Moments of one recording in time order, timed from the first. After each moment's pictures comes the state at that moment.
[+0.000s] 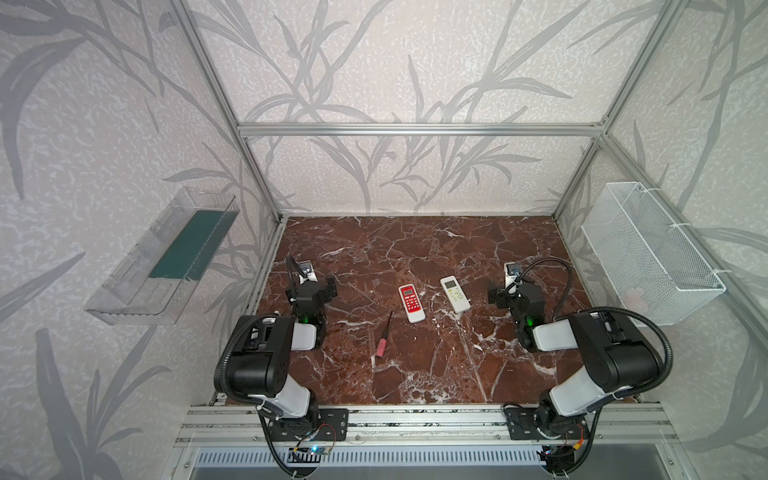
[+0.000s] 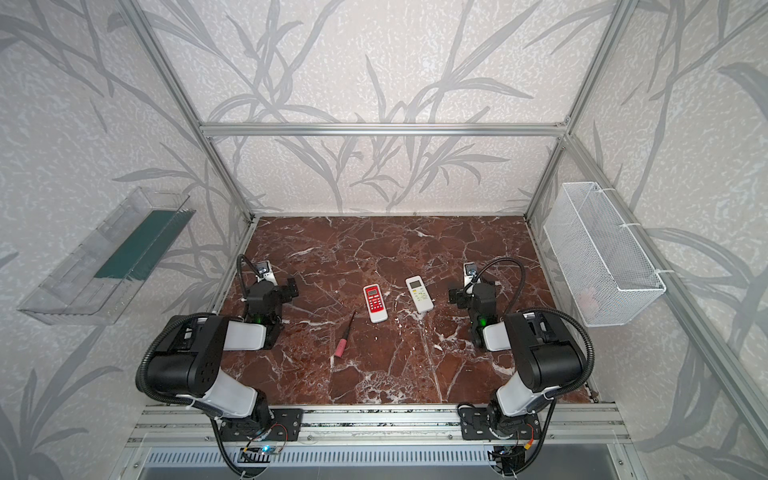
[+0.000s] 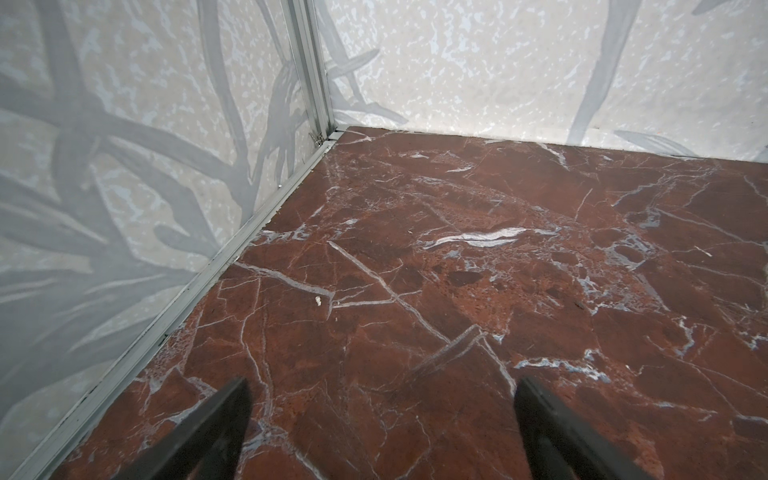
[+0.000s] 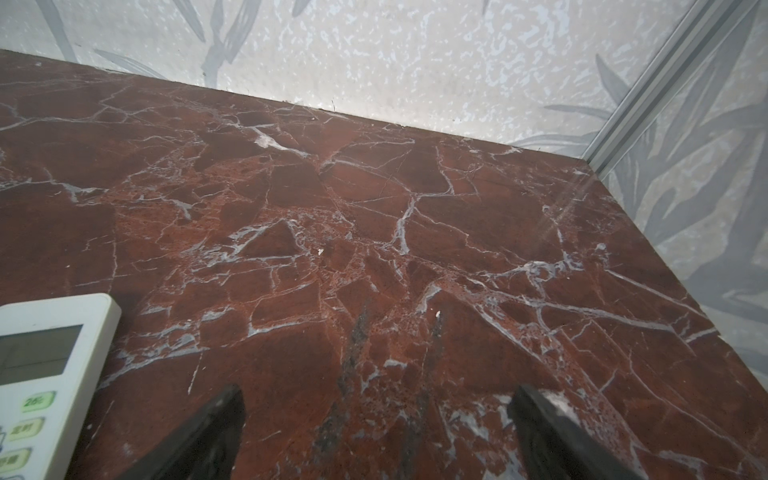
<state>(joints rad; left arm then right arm) -0.01 1.57 0.36 0.88 -0.35 -0.05 0.15 1.61 0.35 0.92 0.13 -0.10</state>
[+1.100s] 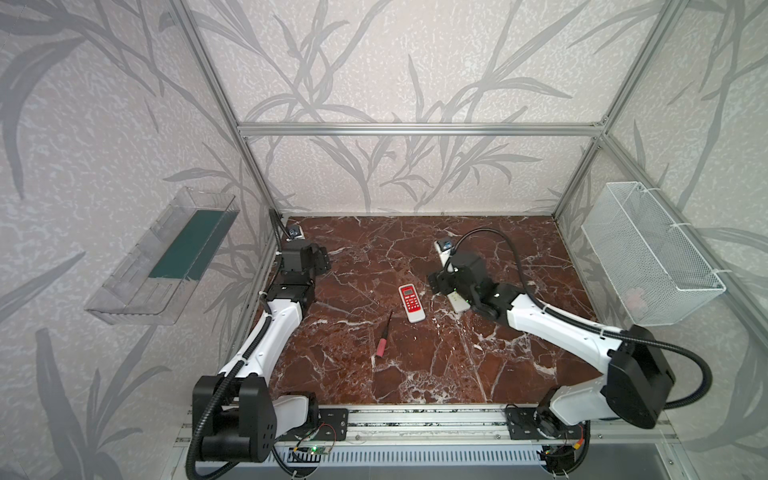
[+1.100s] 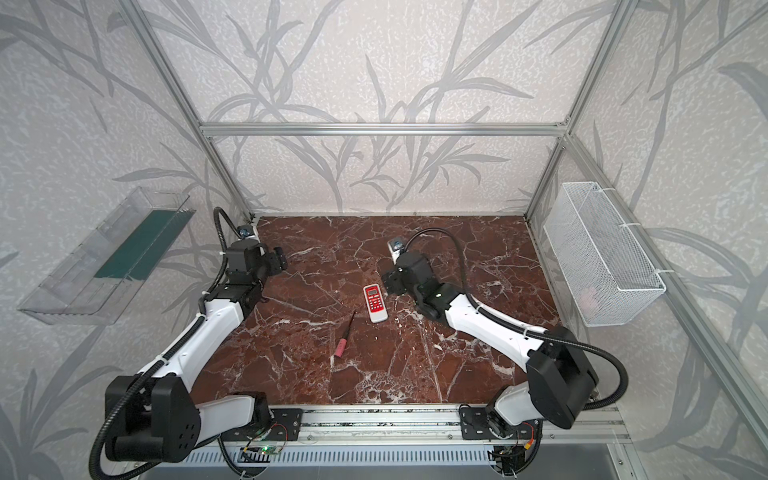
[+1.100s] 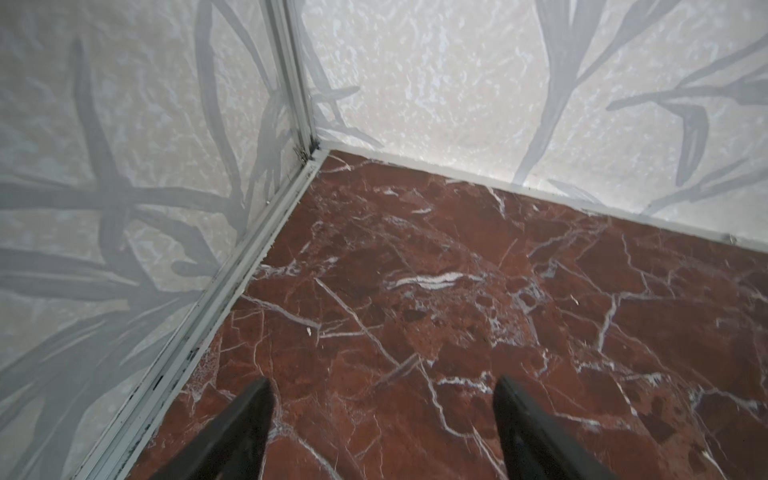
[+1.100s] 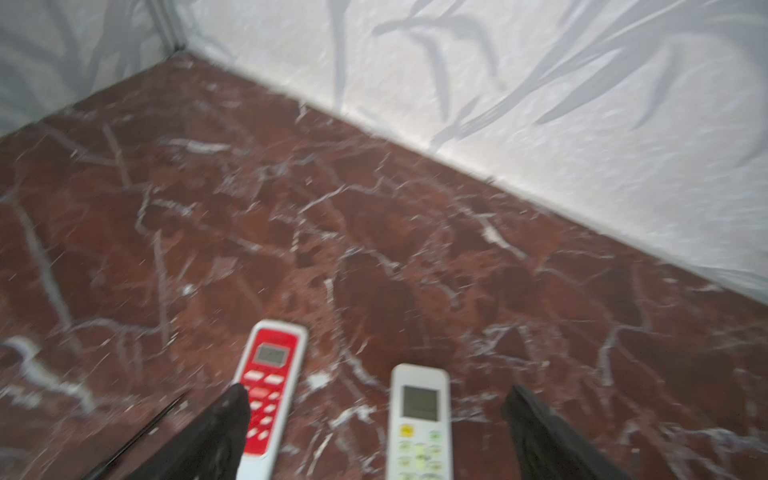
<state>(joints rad) -0.02 1.24 0.87 -0.16 -0.22 -0.21 0.78 1.50 1.04 -0.14 0.28 0.11</state>
